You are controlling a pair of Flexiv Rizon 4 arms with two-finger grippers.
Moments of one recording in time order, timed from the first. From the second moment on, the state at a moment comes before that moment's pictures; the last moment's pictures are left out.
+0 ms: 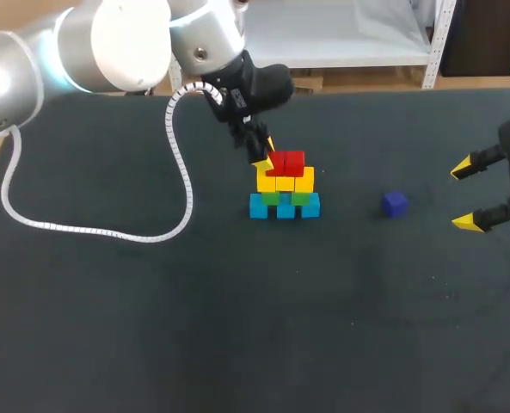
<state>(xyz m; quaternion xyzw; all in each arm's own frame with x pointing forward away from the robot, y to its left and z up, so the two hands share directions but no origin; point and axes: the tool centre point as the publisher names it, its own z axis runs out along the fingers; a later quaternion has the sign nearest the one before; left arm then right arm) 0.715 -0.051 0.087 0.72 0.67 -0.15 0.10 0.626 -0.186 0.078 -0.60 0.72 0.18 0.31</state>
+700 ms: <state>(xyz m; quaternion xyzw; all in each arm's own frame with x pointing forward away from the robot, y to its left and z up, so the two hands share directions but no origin) 0.721 -0.050 0.092 0.71 0.68 -0.15 0.11 0.626 -0.186 0.078 -0.60 0.72 0.18 0.31</state>
